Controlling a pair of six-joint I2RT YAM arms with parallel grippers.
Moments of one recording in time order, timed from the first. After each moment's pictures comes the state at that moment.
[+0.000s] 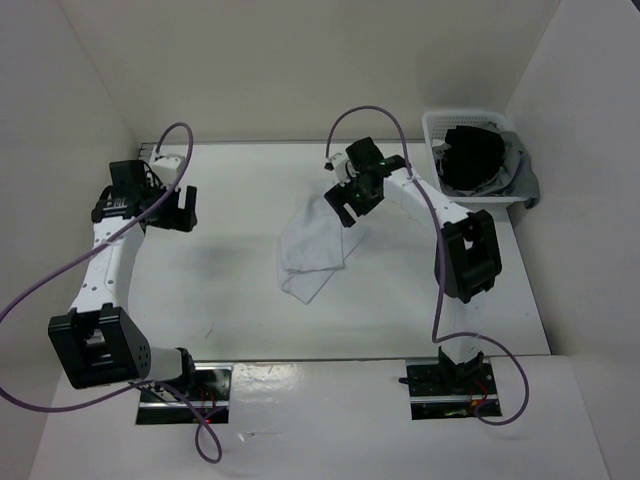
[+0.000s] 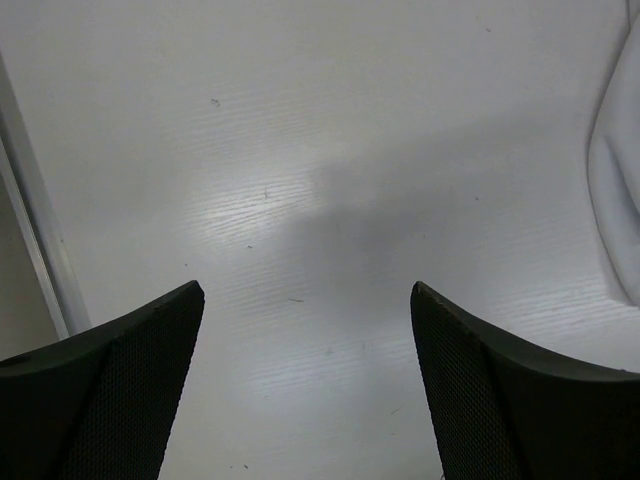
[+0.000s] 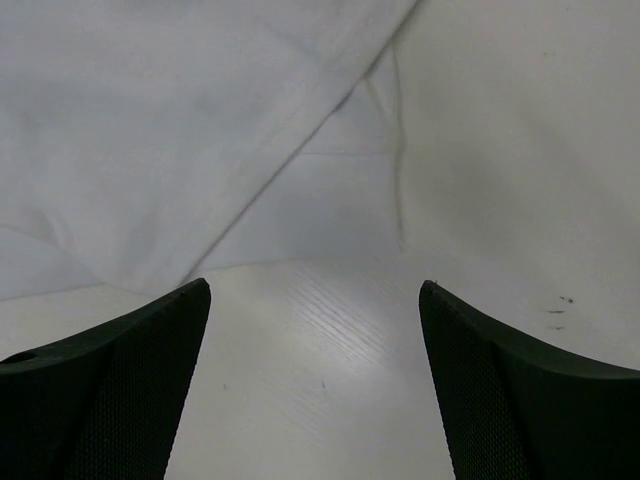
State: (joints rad) left arm 0.21 1.34 1.19 -0.66 0.25 0.29; right arm 0.43 1.94 1.67 -0.79 -0.08 -0.28
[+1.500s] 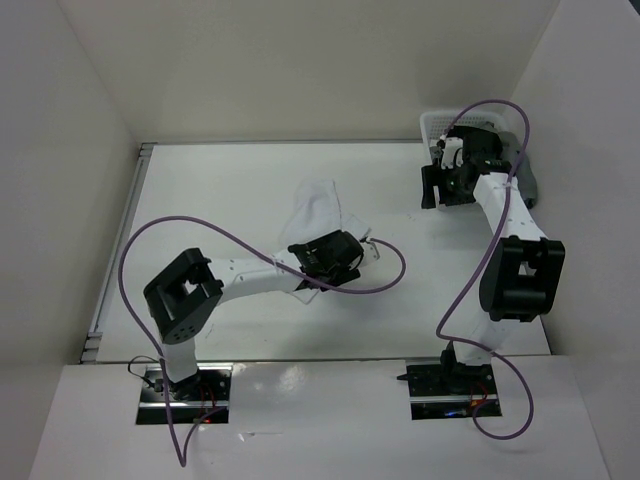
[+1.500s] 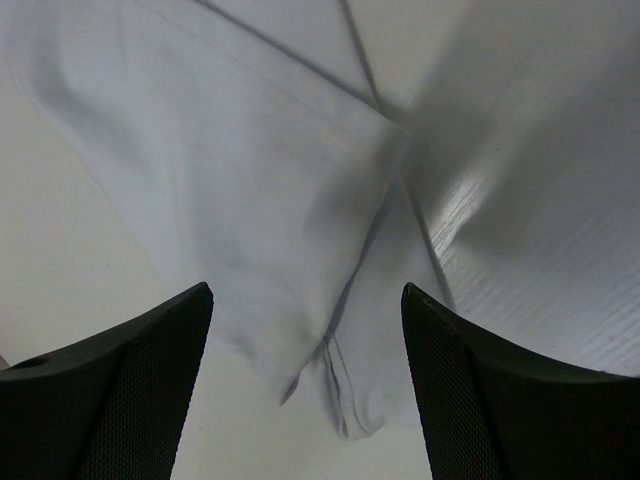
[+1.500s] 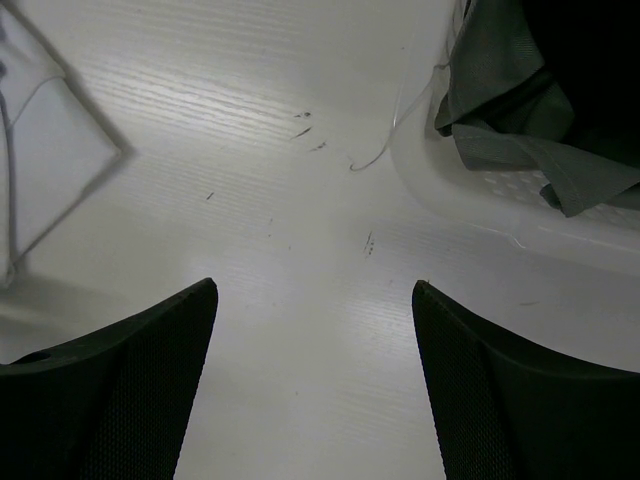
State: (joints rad) left arm -0.98 1.81 1.24 -0.36 -0.42 0.34; right arm -0.09 1.70 1.45 -0.71 -0.22 -0.20
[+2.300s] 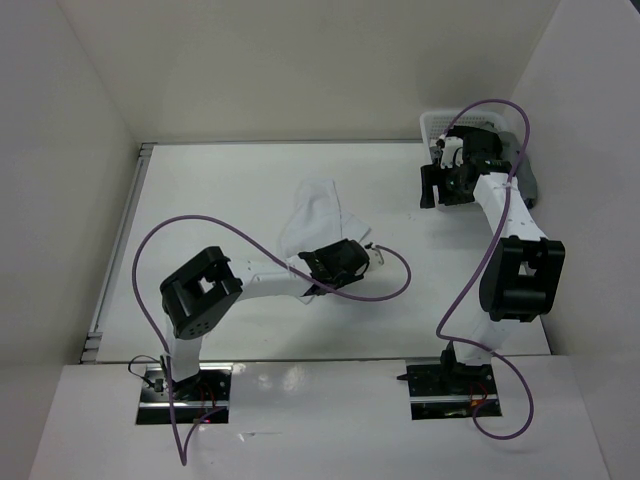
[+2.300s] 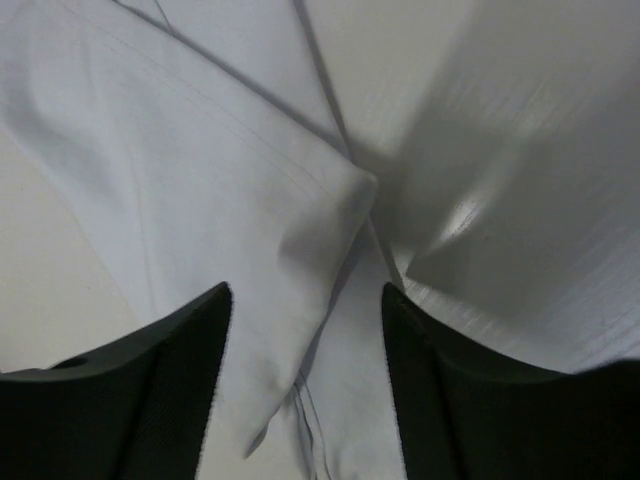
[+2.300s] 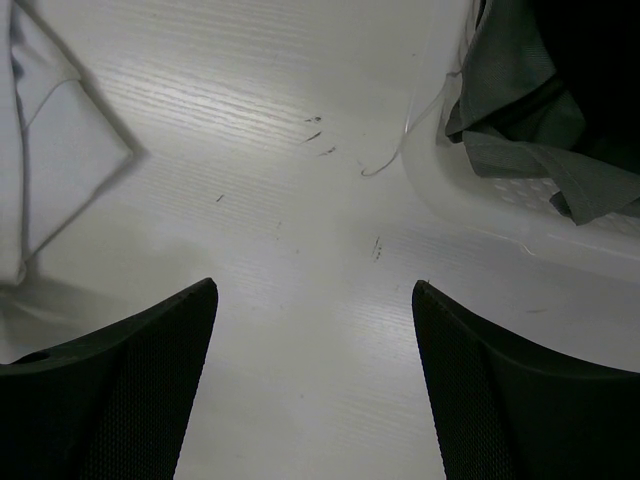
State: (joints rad) left arm -1.00 1.91 1.22 -0.24 -0.47 0.34; right arm -0.09 1.70 1.45 -0.71 -0.25 -0.20
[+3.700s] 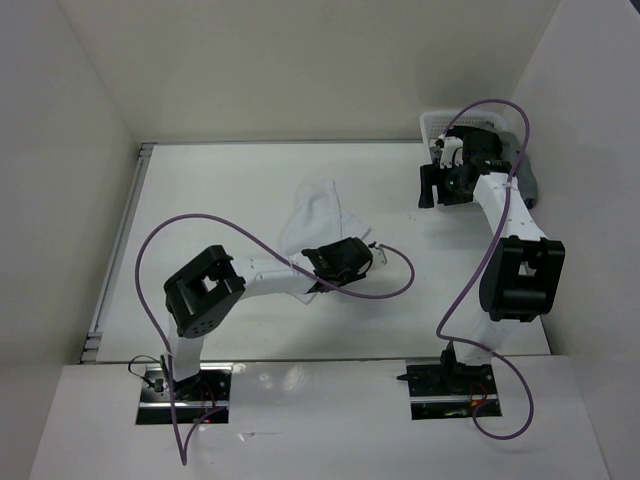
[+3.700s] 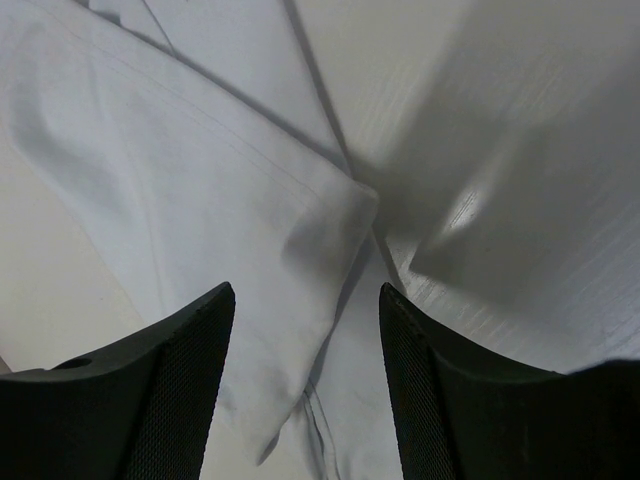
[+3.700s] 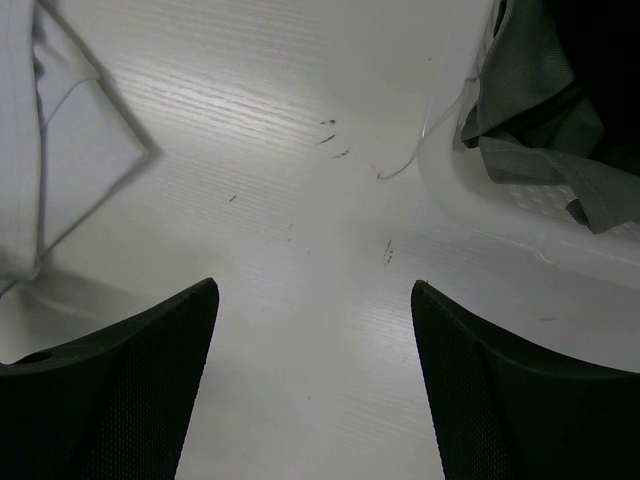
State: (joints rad) left arm -1.00 1.93 1.27 -0.27 -0.46 0.36; right arm -0.09 1.70 1.45 -0.71 -0.28 -0.20
